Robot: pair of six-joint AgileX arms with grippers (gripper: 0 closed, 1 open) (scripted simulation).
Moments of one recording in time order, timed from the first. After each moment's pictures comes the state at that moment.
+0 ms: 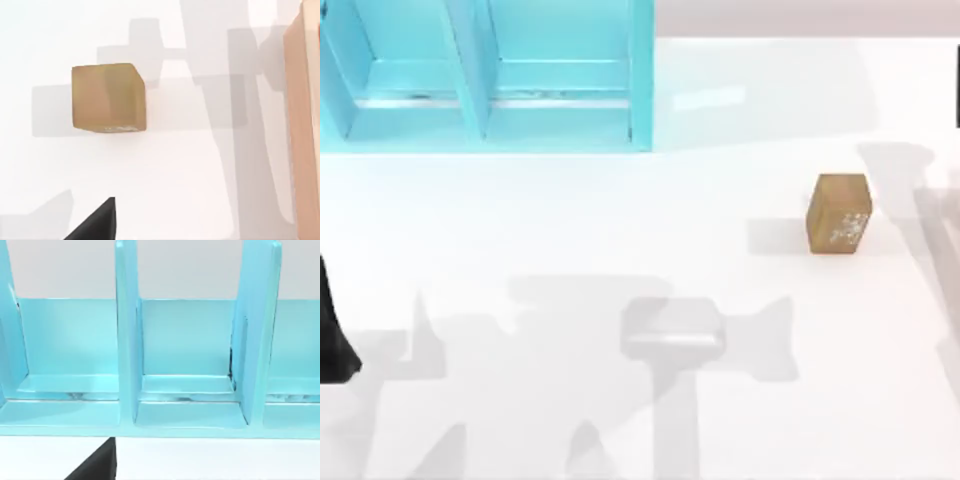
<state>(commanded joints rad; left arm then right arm) 0.00 0.00 0.00 0.00 0.00 0.00 0.13 1.47 1.40 -1.00 0.01 0.21</state>
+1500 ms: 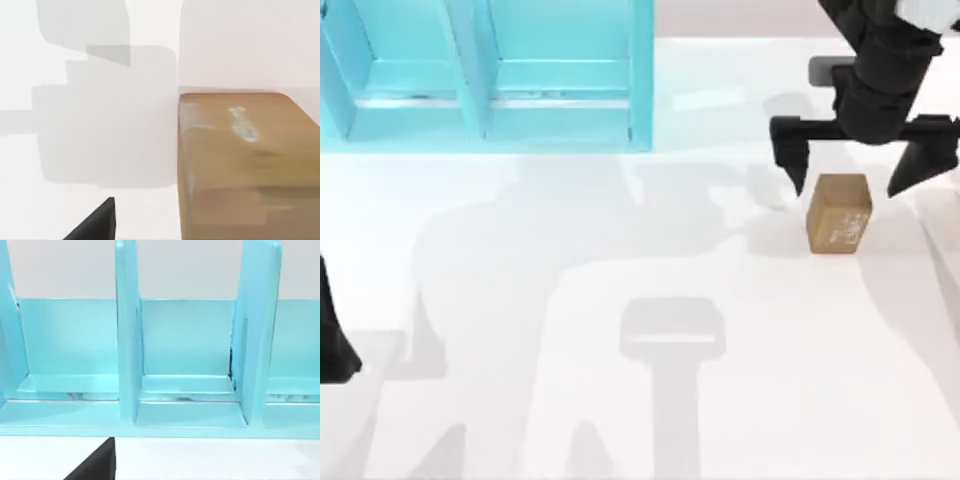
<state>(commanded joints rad) 0.00 0.00 0.00 0.00 0.00 0.00 0.28 2.31 1.98 -1.24 0.00 0.30</state>
